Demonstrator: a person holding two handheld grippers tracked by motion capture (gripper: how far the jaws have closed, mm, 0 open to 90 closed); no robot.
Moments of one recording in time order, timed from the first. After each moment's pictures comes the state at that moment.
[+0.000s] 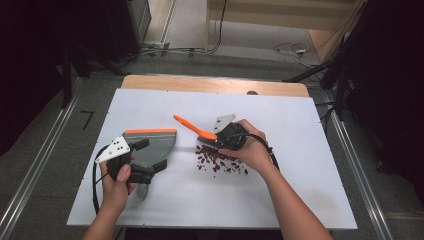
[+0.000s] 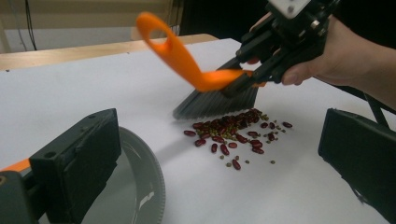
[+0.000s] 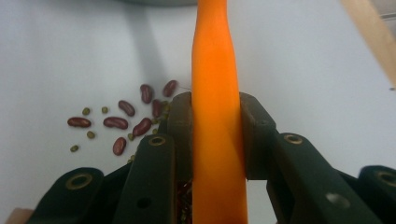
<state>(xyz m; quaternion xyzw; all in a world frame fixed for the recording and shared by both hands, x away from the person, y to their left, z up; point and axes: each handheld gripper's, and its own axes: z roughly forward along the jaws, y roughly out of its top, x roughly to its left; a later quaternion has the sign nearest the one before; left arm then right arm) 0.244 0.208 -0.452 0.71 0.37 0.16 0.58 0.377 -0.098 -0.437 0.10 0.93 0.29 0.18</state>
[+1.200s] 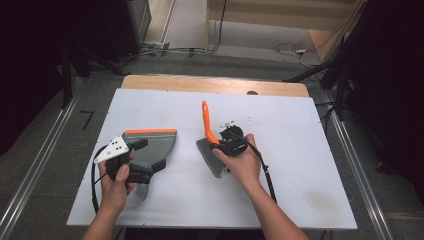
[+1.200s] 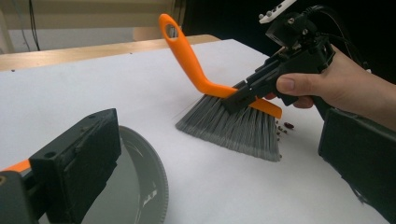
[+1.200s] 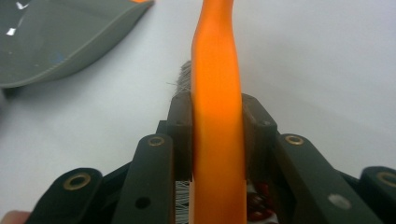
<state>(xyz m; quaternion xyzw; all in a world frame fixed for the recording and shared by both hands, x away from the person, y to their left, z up) 0.243 0.211 -0.451 0.70 0.37 0.16 0.58 0.362 -0.104 -0.464 0.44 0.83 0.33 0.05</state>
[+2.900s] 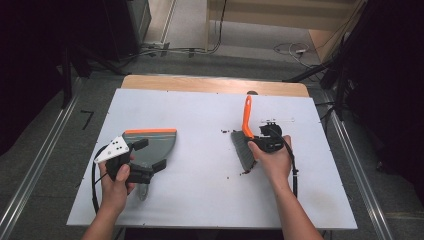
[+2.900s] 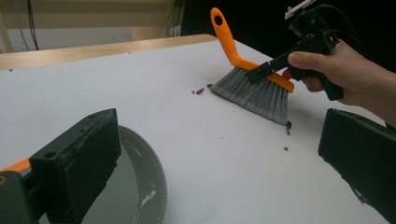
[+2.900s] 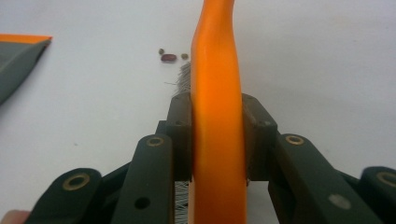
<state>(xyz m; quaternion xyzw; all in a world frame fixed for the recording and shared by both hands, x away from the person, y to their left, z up) 0.243 0.210 -0.451 0.70 0.37 0.16 0.58 0.377 -0.199 -0.461 0.54 0.76 0.35 0.07</state>
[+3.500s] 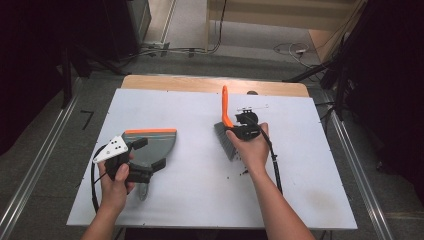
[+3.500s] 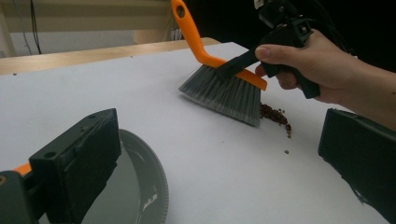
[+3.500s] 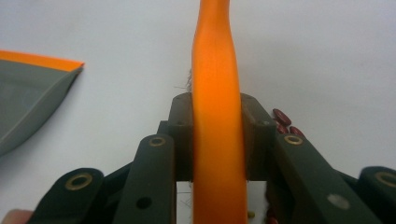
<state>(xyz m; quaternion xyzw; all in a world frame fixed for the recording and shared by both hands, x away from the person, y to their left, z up) 0.242 0.212 -0.449 0.70 0.37 0.16 0.58 0.405 -0.133 -0.452 0.53 0.77 0.34 0.08</state>
